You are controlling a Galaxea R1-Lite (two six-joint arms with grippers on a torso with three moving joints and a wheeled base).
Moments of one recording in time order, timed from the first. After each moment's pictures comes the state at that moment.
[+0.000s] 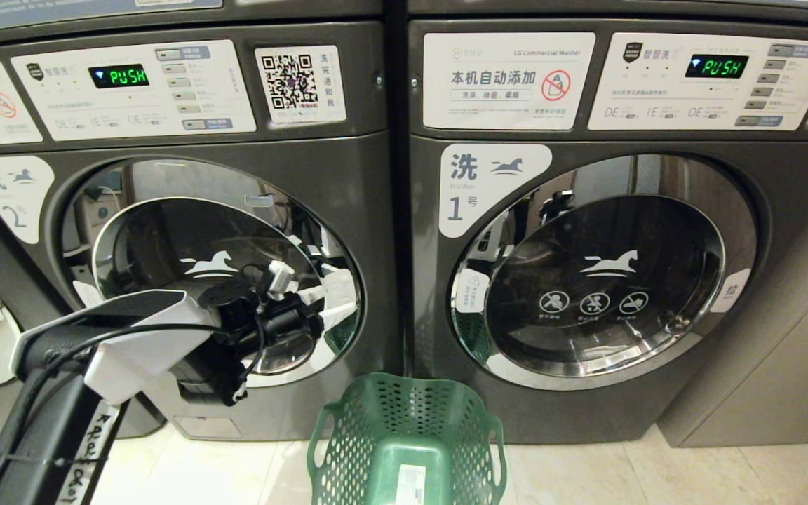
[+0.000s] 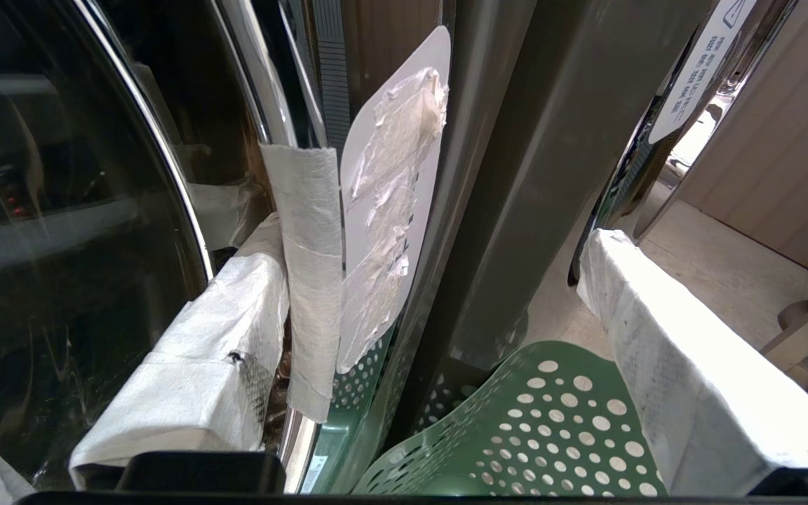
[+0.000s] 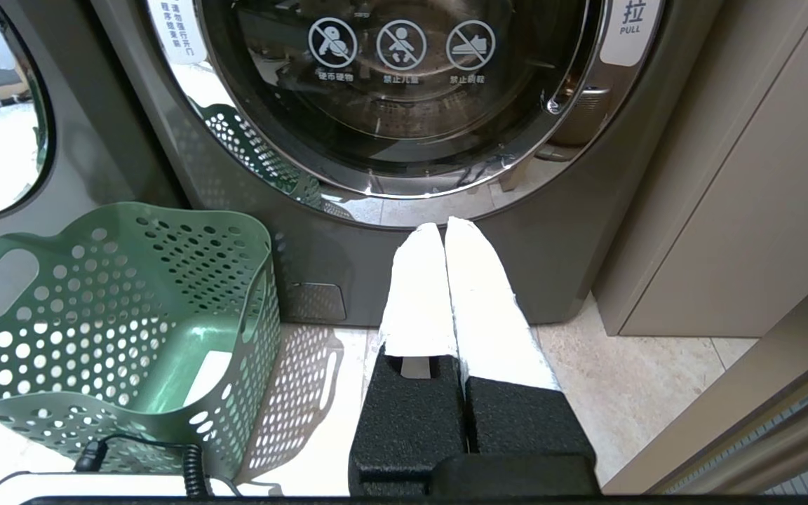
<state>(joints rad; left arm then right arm) -0.14 2.59 -1.27 -1.41 -0.81 -0.12 0.00 0.00 0.00 0.00 0.00 0.02</state>
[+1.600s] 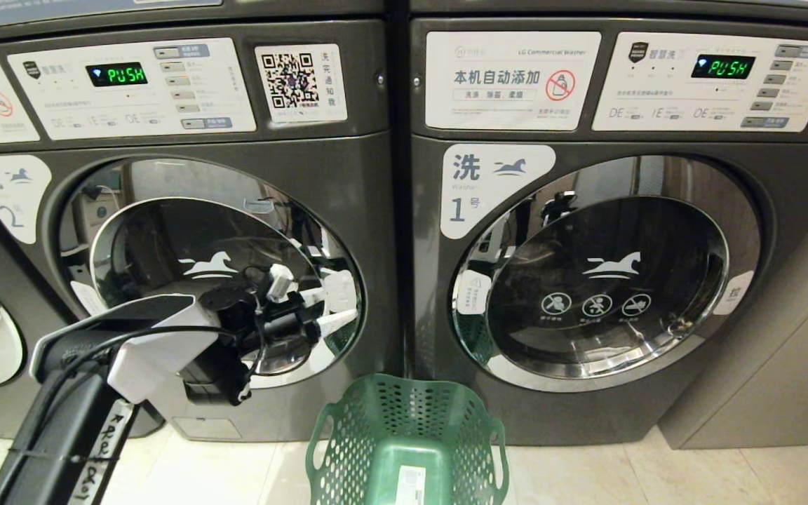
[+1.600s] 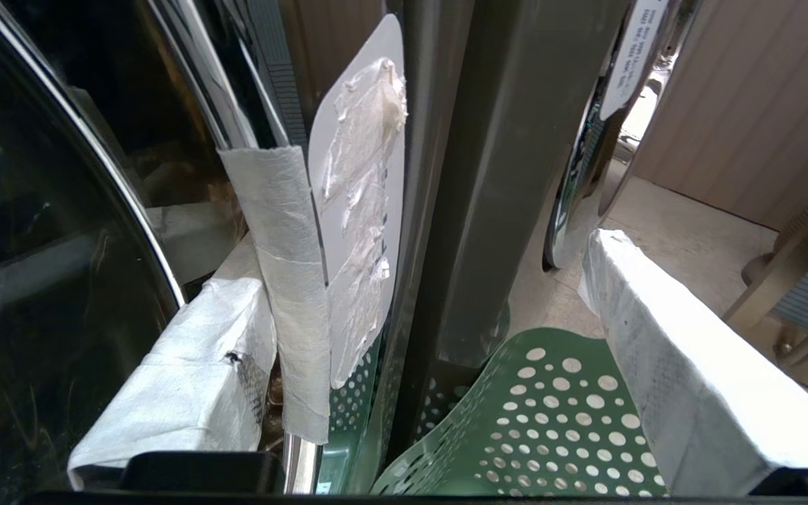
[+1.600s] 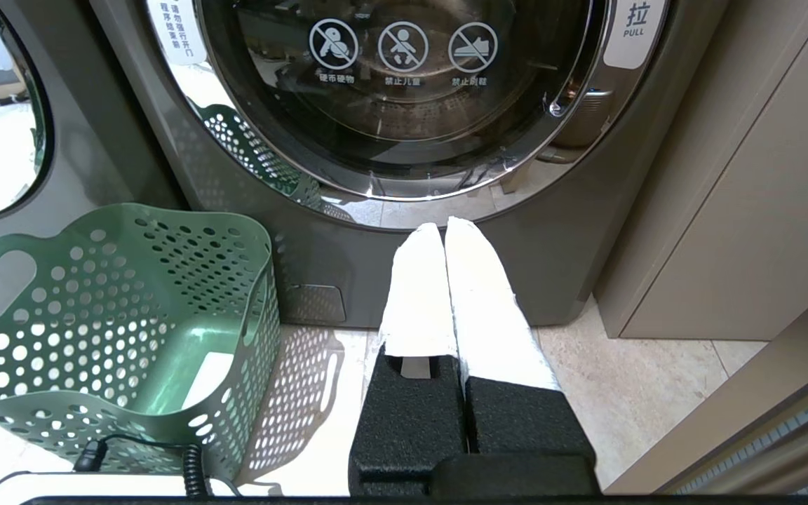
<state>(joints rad) -0.18 2.63 -1.30 -1.50 -1.03 -0.12 0.00 0.00 0.00 0.00 0.00 0.02</state>
